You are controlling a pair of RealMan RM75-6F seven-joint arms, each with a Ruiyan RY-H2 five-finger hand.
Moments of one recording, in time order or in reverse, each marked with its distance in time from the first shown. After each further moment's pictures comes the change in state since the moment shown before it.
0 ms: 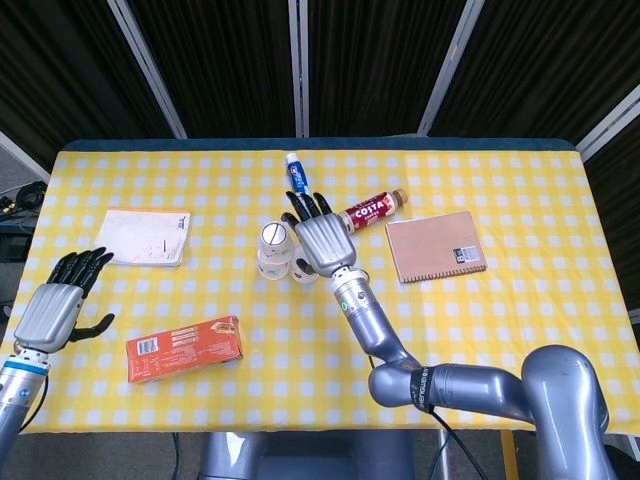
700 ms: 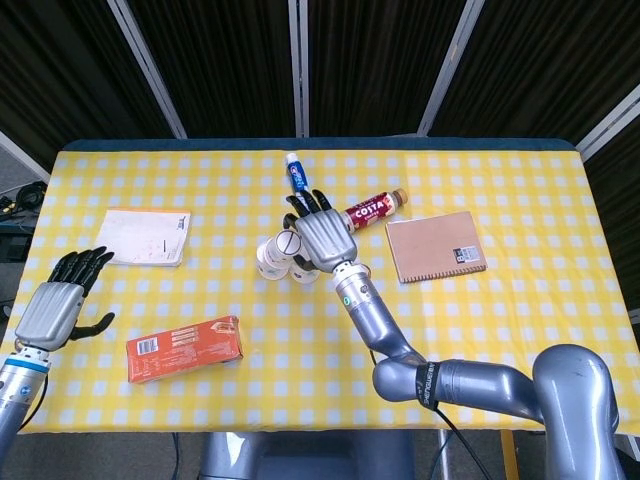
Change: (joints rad) left arm -0.009 -0.001 -0.001 0.006 -0.006 -0.016 -0.004; right arm -0.006 0.030 0.034 -0.005 -0.006 -0.056 0.040
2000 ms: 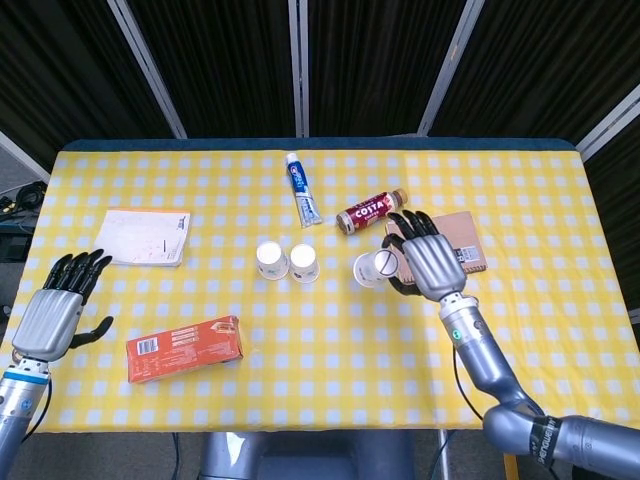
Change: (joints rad) left arm 0.035 -0.016 0.016 -0.042 0.030 0.103 0.109; right arm -0.436 0.358 -0.046 -0.361 -0.226 0.021 0.090
